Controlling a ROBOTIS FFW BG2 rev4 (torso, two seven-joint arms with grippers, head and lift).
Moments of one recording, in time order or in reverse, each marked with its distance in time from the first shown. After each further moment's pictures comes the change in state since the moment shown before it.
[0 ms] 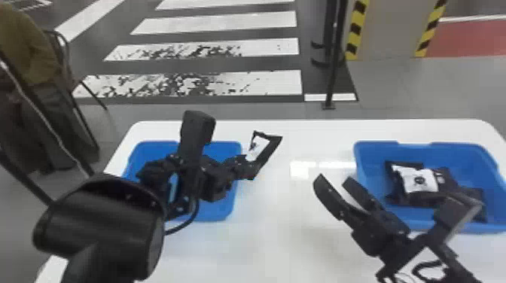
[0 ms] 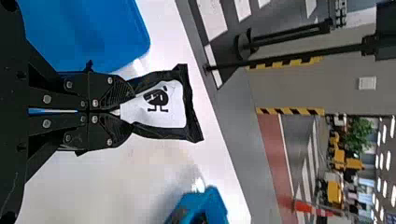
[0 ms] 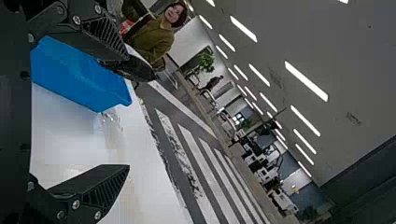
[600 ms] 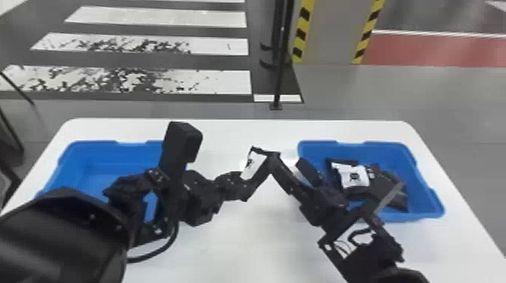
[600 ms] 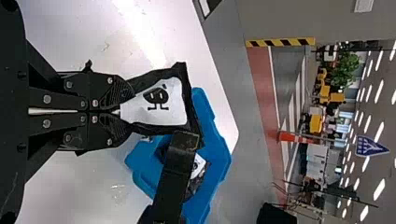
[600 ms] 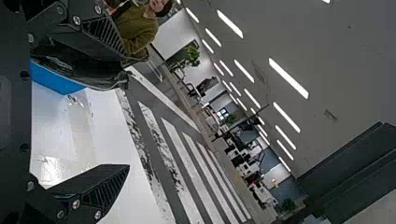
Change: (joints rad) left arm 0.019 0.017 -0.157 -0.061 0.135 -0.001 0.003; right arm -0.109 0.000 -0.015 0.110 -0.013 -0.075 -0.017
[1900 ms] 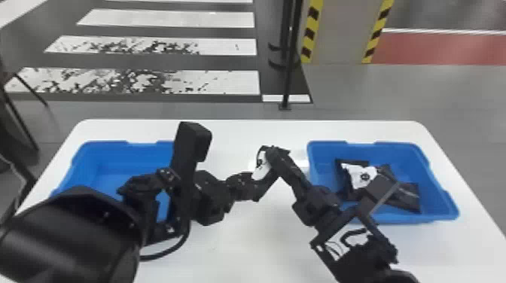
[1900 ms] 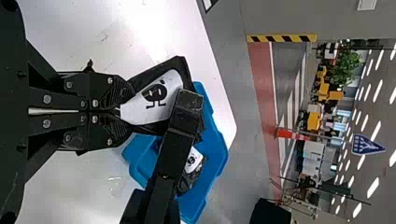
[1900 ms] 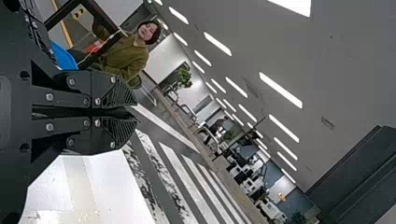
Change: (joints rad) left arm -0.004 -0.003 0.008 0.012 0.032 0.010 0.006; right arm -0.015 0.001 0.077 0.007 -0.108 -0.019 0.002
